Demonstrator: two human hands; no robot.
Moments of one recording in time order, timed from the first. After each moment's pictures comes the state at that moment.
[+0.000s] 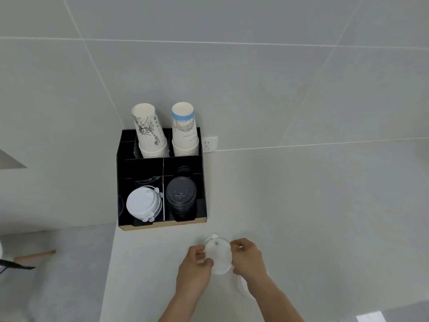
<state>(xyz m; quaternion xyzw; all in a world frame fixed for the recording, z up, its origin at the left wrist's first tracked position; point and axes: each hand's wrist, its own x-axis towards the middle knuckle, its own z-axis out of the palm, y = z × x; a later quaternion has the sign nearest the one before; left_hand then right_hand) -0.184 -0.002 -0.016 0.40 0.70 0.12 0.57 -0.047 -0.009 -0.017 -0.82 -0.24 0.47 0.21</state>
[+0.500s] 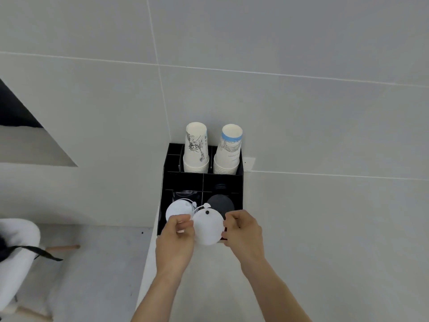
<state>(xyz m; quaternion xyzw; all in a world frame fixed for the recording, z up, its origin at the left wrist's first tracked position) -0.285 0.081 0.044 0.36 0.73 0.35 0.47 -0.140 0.084 0.048 -0.76 -0.34 0.43 0.35</state>
